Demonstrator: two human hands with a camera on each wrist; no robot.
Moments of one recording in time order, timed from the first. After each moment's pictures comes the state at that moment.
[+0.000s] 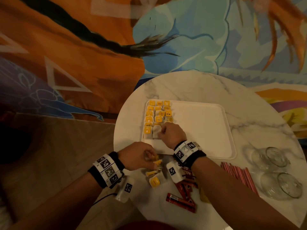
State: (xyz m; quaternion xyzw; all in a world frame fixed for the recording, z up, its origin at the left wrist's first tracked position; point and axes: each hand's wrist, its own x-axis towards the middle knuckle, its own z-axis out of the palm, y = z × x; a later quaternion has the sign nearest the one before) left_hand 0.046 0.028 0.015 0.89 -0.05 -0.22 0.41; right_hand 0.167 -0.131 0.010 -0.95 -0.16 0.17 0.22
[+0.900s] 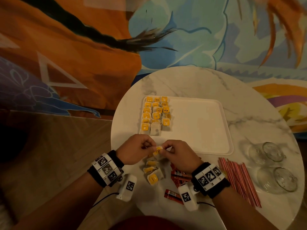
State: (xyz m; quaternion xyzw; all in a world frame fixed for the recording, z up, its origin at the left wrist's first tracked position) left_hand 0.051 0.021 0.009 0.86 0.00 -0.10 0.50; right_hand 0.105 -0.195 0.016 -0.86 -0.25 0.23 0.39
